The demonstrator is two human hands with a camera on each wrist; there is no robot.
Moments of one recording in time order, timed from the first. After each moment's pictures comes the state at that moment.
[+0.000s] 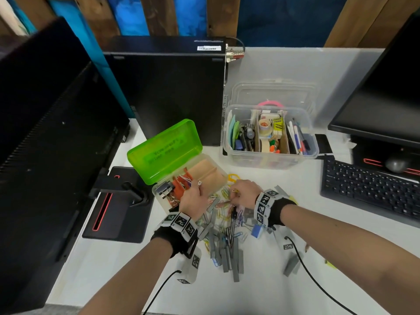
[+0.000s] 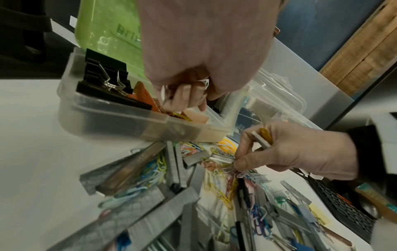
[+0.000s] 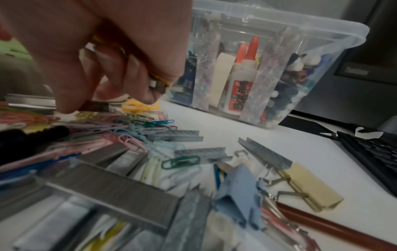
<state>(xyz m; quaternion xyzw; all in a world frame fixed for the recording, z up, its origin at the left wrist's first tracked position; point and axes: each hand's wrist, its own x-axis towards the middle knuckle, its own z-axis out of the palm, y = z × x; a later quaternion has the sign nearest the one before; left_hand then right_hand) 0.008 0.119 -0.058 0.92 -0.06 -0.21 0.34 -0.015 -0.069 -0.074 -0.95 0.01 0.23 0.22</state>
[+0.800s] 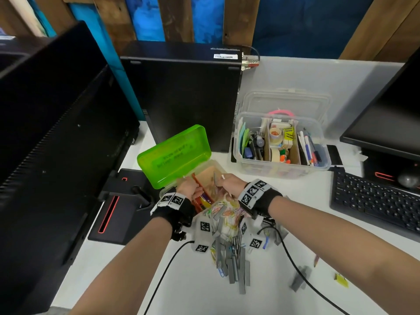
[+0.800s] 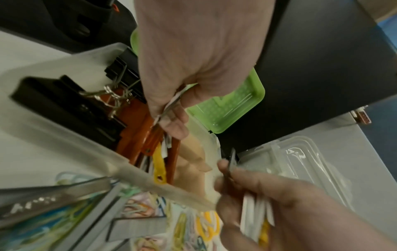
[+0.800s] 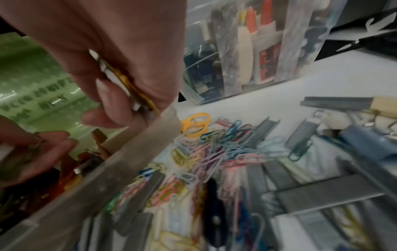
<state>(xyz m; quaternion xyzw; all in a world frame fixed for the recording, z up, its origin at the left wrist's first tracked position) 0.070 0.125 -0.049 0.66 0.29 -0.29 0.63 0.043 -0.010 -0.051 -0.77 0.21 0.27 0.54</state>
